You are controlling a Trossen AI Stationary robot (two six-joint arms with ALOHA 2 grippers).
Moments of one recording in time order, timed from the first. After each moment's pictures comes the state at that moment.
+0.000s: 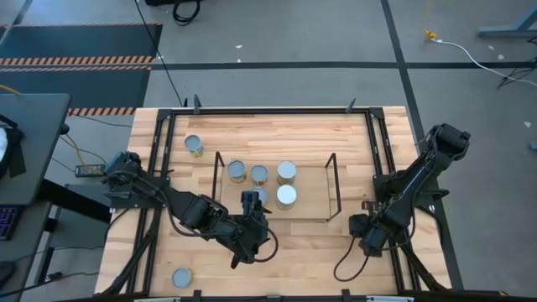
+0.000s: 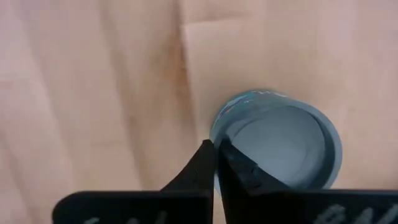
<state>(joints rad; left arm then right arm) -0.53 1.77 1.74 -0.80 -0.50 -0.18 0.90 1.36 0.67 -0.79 0.02 1.04</state>
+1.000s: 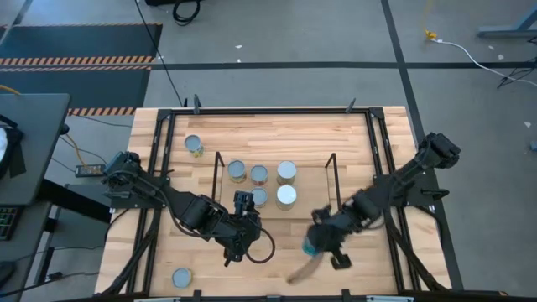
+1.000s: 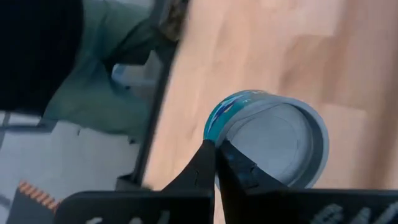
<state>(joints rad) -0.53 1.77 1.74 -1.01 -0.41 -0.17 0.59 1.55 1.23 -0.68 -0.12 0.44</state>
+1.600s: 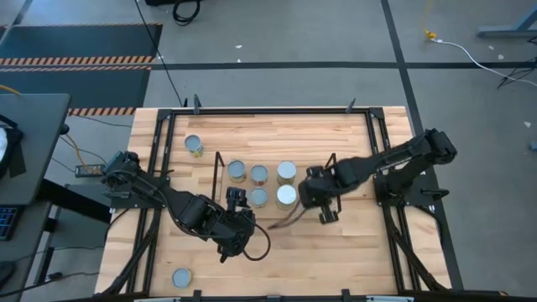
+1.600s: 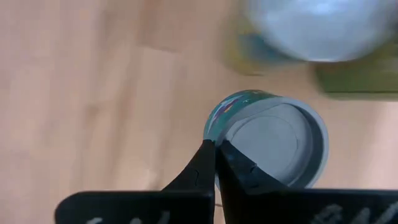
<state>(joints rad) -0.53 1.76 1.74 -1.16 -0.44 -0.22 0.26 1.55 1.27 -1.01 0.06 0.06</state>
